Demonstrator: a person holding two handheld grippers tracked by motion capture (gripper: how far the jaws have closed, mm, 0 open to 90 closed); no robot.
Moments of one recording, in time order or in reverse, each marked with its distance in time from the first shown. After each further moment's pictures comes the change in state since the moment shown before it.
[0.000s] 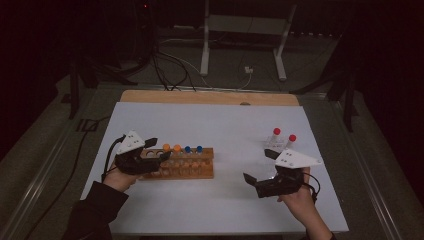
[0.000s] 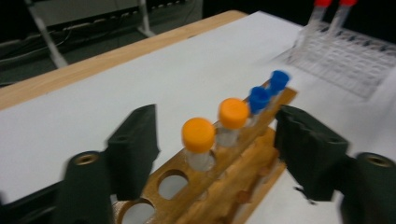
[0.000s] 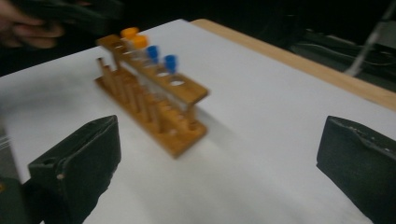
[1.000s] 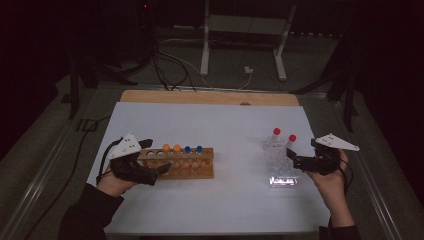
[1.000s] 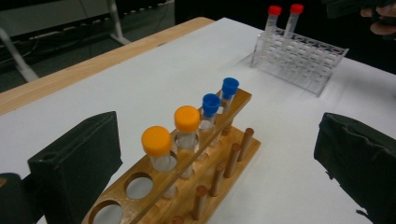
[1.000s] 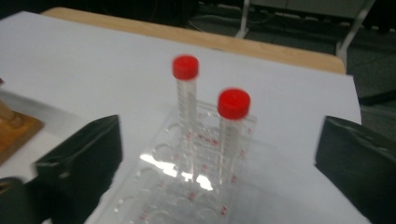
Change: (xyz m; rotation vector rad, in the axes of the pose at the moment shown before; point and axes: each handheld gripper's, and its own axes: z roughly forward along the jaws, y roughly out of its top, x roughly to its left) left arm -0.011 0.007 -0.016 -0.004 -0.099 0.035; right arm -0.112 -0.045 -0.024 0.064 -0.364 0.212
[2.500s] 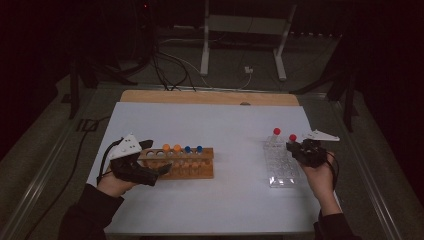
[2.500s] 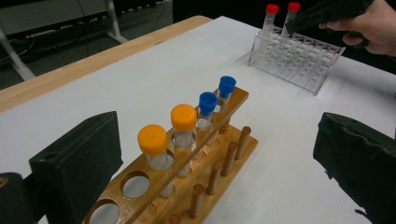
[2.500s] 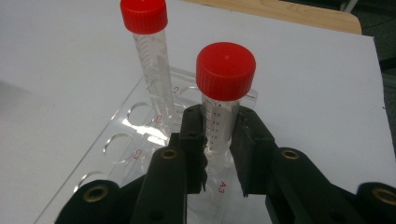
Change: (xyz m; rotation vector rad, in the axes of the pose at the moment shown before) left arm -0.001 0.000 0.001 0.006 -0.009 0.000; right arm -0.009 -0.007 0.048 0.139 -0.030 0.001
